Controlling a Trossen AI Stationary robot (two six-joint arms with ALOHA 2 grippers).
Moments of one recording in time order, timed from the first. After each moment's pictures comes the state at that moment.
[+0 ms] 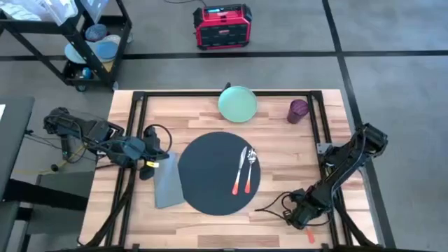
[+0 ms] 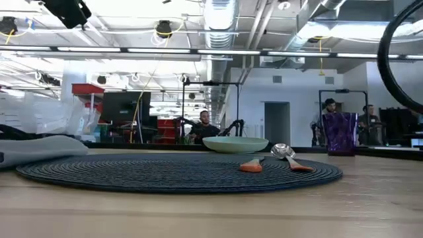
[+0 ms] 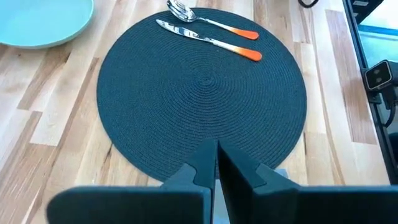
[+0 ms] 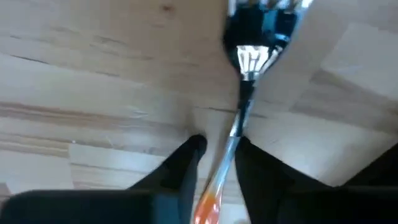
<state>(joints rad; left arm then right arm) -0.38 0.79 0.94 -0.98 -0.31 -0.42 0.87 1.65 0.78 -0.53 -0.32 2.17</state>
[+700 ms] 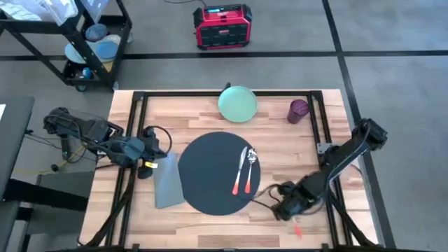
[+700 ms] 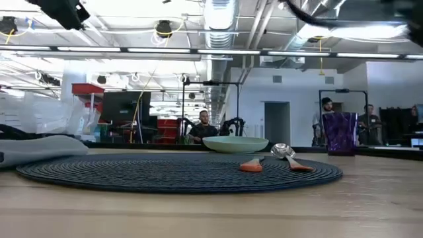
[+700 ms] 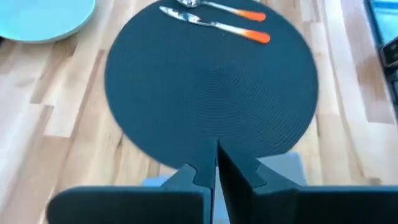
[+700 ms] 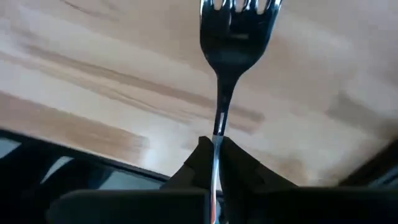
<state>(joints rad) -0.38 0.75 0.94 -1.06 -0.35 -0.37 0.64 1.58 1.12 -0.89 -0.19 1.83</state>
